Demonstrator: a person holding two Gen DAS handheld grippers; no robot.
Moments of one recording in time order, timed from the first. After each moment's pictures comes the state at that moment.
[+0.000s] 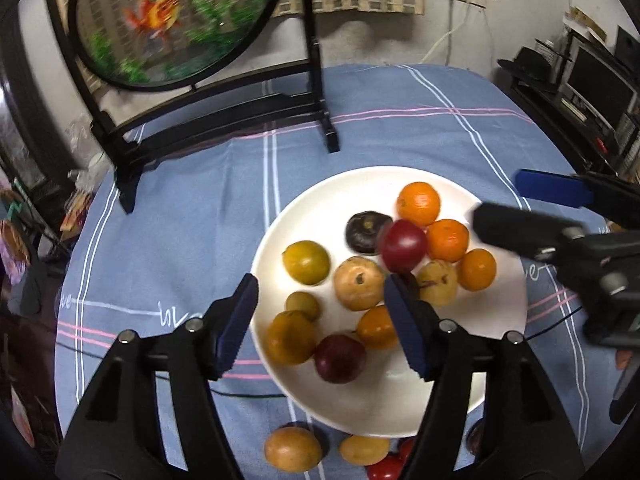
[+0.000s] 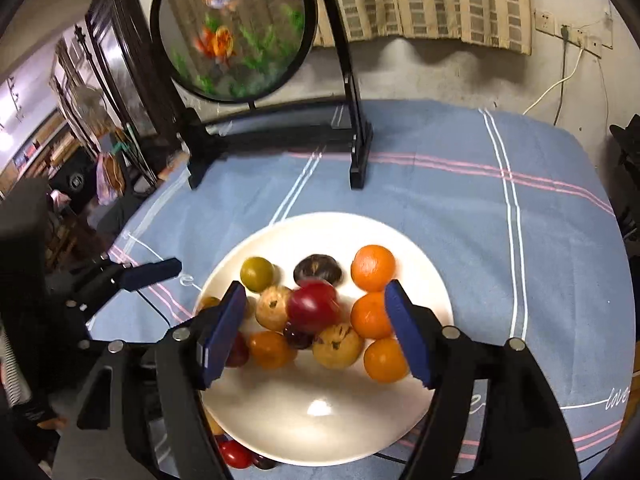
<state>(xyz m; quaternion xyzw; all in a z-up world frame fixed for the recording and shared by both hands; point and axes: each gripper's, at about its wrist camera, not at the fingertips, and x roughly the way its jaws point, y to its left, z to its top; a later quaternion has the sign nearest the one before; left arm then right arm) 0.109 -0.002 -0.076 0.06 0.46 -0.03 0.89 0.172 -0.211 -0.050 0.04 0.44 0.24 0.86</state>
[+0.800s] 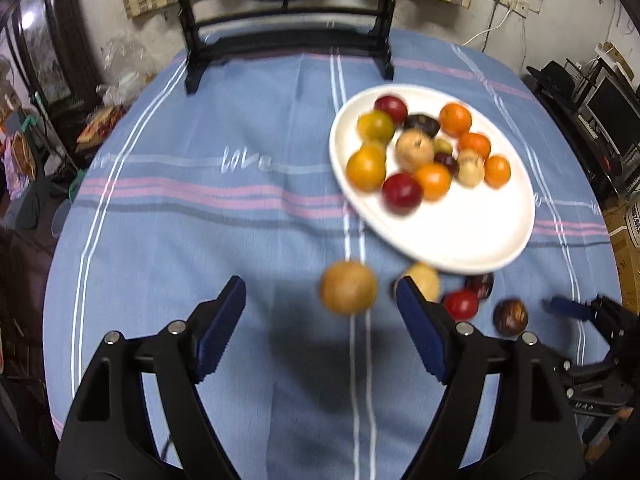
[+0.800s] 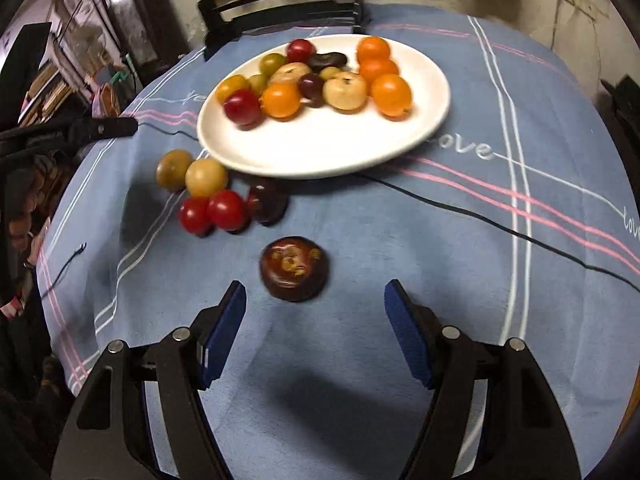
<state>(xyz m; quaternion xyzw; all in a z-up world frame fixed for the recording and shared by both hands) -0.016 0.073 -0.098 -0.02 0.51 0.01 0.86 0.004 -0.228 -0.126 -0.02 0.53 0.23 0.82</state>
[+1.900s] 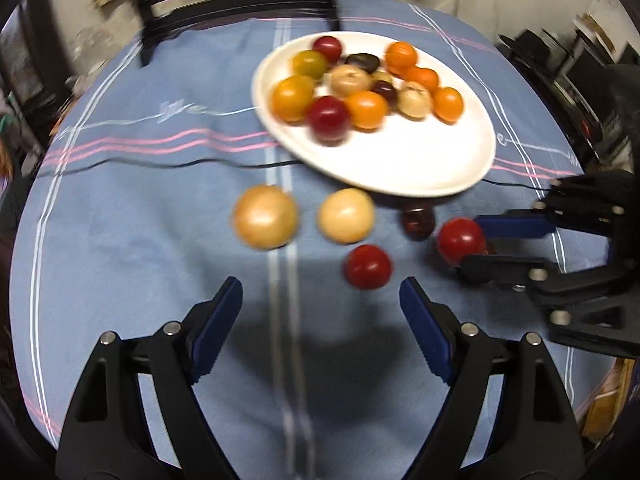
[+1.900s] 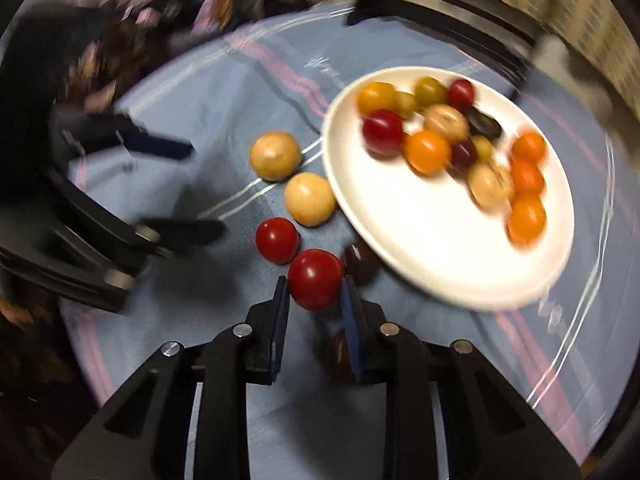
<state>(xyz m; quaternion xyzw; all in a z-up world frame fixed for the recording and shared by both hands) -0.039 0.010 -0.132 -0.01 0.54 -0.04 0.84 0.038 -0.166 -0.108 -0.16 0.51 0.40 0.74</state>
